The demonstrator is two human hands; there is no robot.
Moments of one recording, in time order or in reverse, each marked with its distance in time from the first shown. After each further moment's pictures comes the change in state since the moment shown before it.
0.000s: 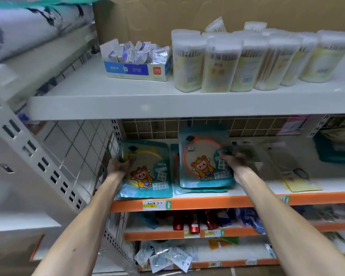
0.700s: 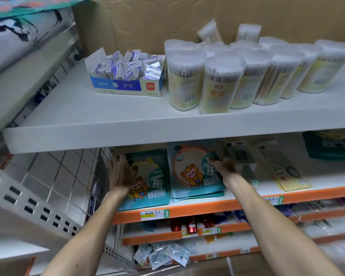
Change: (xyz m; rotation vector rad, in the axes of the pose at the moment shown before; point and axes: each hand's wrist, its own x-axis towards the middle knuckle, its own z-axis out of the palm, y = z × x) left_hand 0.013 0.010 0.021 0.592 0.075 0.407; right_hand -0.006 -0.002 0.023 -0.110 0.035 0.019
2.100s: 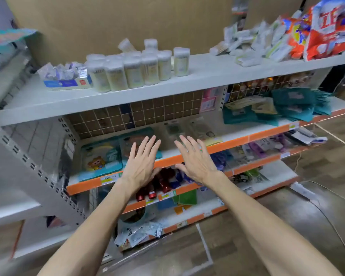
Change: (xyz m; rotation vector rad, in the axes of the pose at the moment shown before) left_hand -0.246 0.172 -0.031 0.483 0.018 0.948; right_hand -0.211 0.046 -0.179 -1.445 0.254 -1.027
